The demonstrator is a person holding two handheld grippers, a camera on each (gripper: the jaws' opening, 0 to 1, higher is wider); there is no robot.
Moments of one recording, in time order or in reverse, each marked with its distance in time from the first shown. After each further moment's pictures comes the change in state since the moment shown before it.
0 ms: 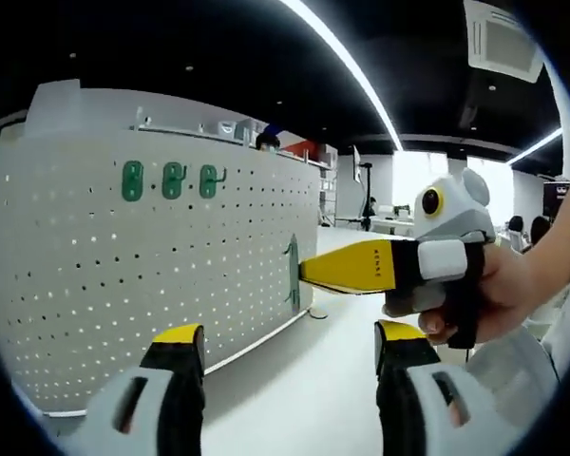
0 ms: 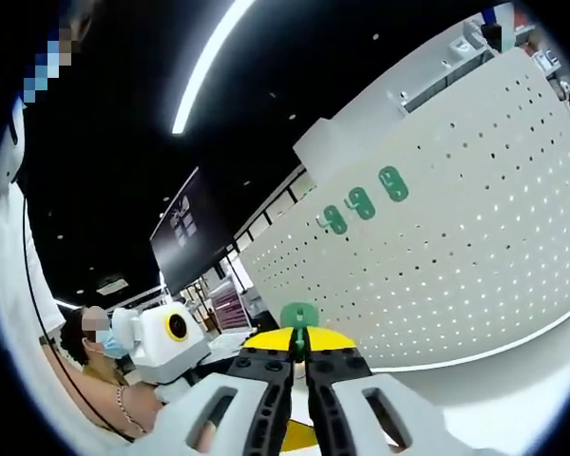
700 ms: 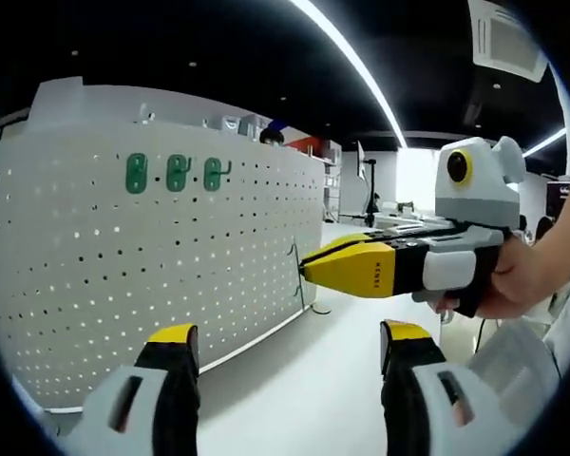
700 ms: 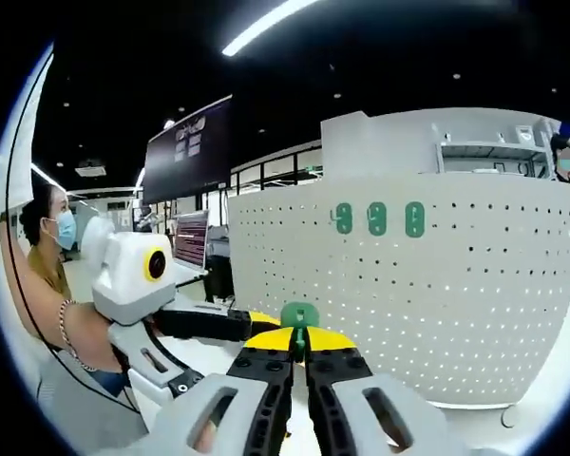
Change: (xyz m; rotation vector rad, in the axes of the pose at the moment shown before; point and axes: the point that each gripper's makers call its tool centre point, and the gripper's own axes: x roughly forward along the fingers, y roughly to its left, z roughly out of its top) left arm -0.001 0.000 -0.005 0.007 0.012 0.004; right arm 0.000 -0.006 -0.003 -0.476 0.143 -0.133
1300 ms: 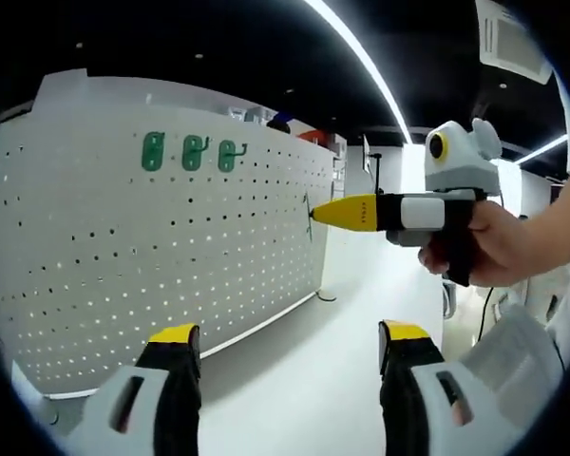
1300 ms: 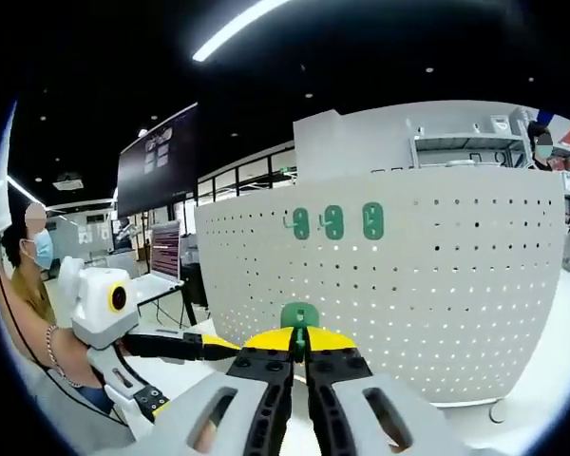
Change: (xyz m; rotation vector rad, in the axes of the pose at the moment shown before) left arm -0.013 0.016 -0.026 -0.031 0.038 0.025; right arm 0.003 -0.048 0.011 0.050 -0.007 -0.111
